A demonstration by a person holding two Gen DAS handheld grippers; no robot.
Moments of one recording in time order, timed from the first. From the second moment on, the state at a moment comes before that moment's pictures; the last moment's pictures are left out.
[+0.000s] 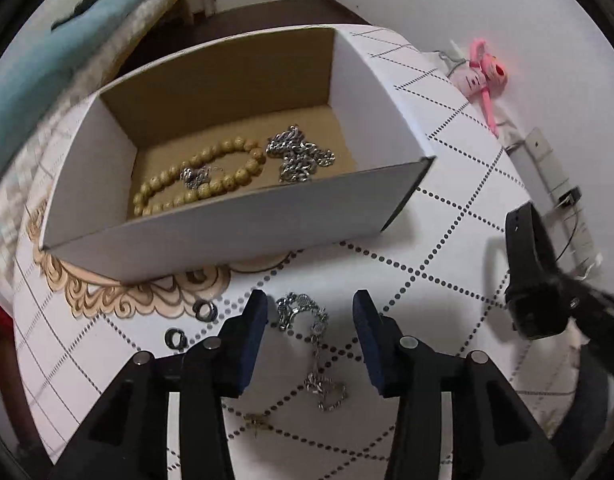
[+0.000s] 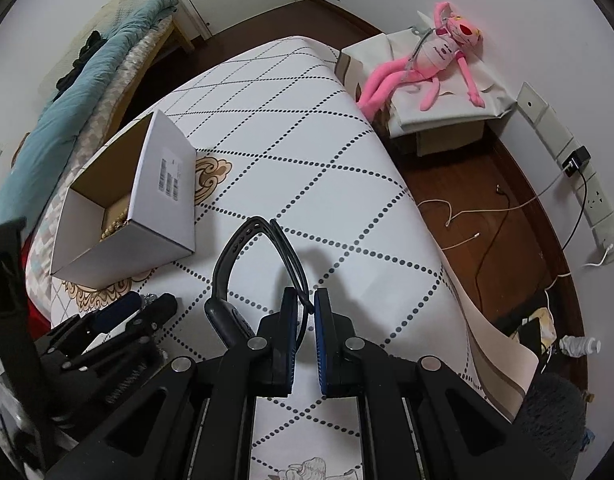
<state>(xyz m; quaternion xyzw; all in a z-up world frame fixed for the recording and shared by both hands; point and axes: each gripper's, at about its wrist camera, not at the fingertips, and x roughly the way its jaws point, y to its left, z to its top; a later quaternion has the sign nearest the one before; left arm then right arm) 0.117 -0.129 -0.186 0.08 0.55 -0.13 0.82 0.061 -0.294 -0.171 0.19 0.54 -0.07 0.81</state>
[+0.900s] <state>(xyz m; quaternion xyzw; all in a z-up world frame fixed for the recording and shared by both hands) 0.077 -0.051 -0.092 -0.06 0.50 -0.16 0.85 0.054 -0.275 -0.111 0.19 0.50 -0.02 0.84</state>
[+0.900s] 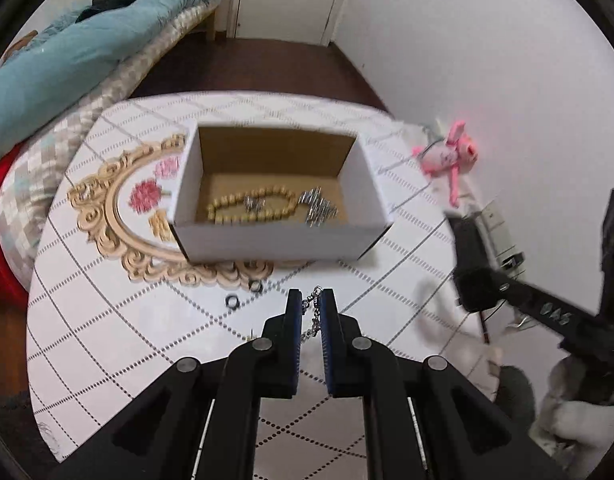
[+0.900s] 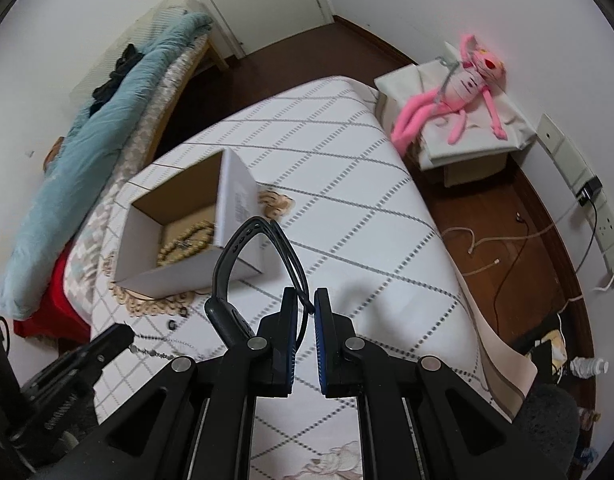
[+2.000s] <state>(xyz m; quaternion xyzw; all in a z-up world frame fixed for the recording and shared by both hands) 0.226 0.002 -0.077 -0.03 0.52 -0.03 0.85 0.224 -0.179 -0.105 0.05 0.57 0.06 0.82</state>
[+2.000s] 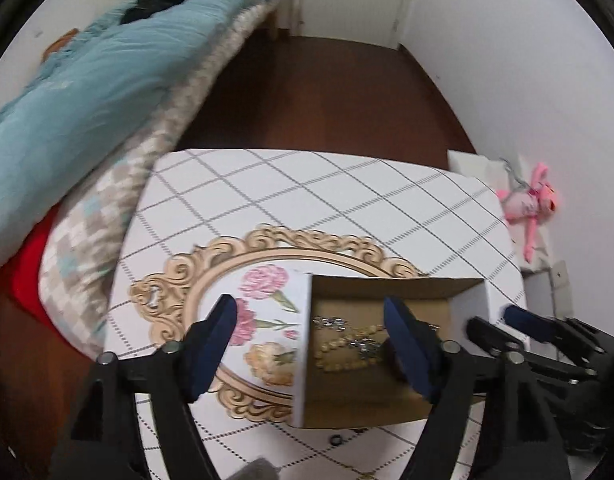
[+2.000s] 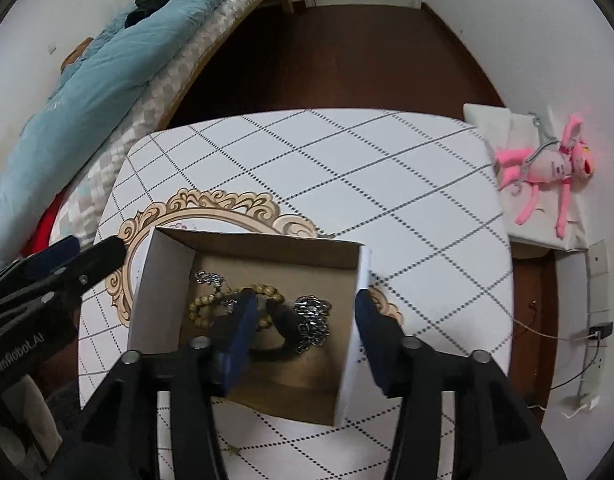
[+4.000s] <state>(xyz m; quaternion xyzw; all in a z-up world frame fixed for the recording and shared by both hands) 0.054 0.060 -0.204 0.00 0.59 0.05 0.81 0.047 -0.084 -0.190 -0.04 0.55 0.08 0.83</state>
